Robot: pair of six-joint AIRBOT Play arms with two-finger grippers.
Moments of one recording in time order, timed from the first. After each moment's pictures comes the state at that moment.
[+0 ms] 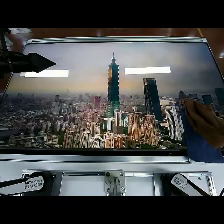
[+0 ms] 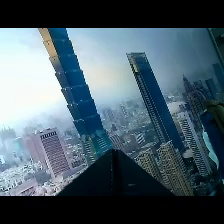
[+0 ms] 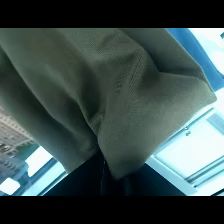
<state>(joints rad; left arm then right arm) 0.18 -1.38 1.55 0.57 -1.22 -1.07 -0.75 -1.19 1.32 -1.57 1.79 1.62</state>
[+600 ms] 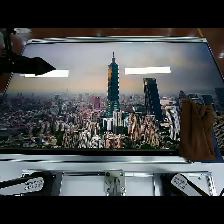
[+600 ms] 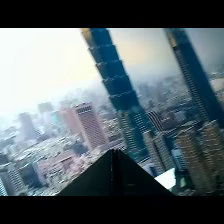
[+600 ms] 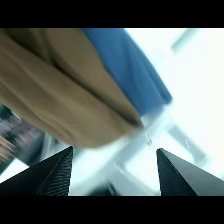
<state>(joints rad) 0.10 -1.38 1.61 0.87 -1.25 -1.18 -0.74 -1.18 1.46 -1.61 1.72 1.55</state>
